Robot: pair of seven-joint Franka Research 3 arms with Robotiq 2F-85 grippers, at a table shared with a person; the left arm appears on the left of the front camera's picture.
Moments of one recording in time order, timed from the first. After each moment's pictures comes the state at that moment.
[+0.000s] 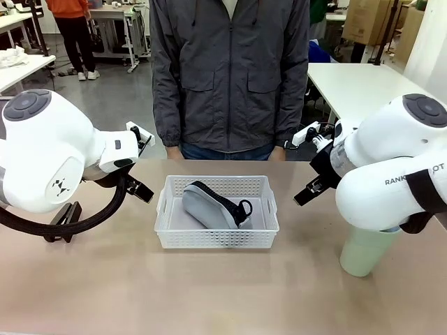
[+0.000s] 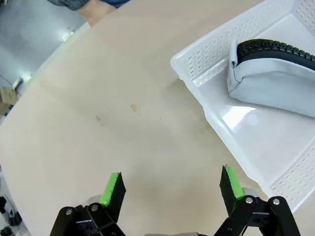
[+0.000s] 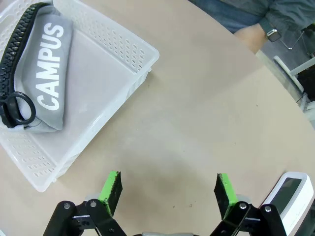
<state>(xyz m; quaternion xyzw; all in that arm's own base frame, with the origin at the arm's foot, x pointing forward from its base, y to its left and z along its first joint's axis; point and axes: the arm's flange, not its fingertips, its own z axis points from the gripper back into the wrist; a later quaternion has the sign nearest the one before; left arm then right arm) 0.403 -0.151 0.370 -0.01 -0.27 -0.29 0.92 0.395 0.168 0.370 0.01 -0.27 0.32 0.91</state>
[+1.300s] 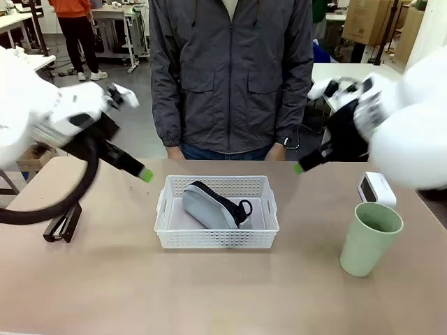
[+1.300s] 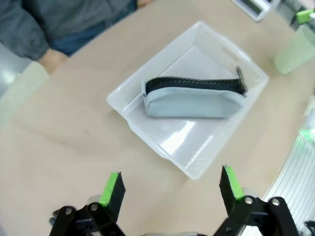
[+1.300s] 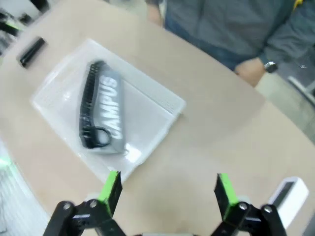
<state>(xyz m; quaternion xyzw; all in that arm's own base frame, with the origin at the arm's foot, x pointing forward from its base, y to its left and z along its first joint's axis) 0.358 -0.122 0.482 -0.19 -0.28 -0.35 0.87 0.352 0.158 0.495 0.14 -0.32 0.29 0.89</state>
